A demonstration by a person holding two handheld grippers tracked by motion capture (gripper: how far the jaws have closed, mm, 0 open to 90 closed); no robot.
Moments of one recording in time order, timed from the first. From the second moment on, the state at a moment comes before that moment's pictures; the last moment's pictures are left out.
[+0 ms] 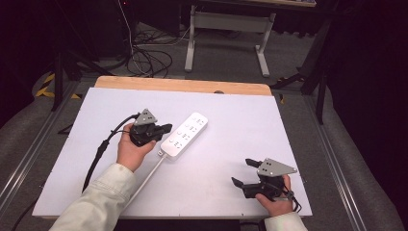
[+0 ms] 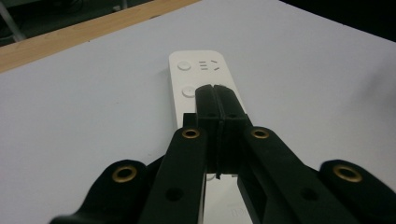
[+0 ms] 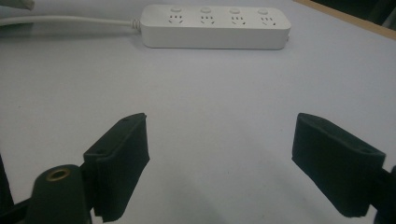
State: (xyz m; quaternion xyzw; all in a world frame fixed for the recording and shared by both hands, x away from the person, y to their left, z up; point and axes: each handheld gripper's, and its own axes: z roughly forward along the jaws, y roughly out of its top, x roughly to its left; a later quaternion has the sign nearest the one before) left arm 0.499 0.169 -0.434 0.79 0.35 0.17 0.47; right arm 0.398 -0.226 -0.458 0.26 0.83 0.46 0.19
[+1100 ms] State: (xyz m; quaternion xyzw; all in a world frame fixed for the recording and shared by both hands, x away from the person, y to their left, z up) left arm 0.533 0.142 -0.469 0.81 0.34 0.16 0.44; right arm 0.398 -0.227 -0.459 0.26 0.83 0.46 0.19
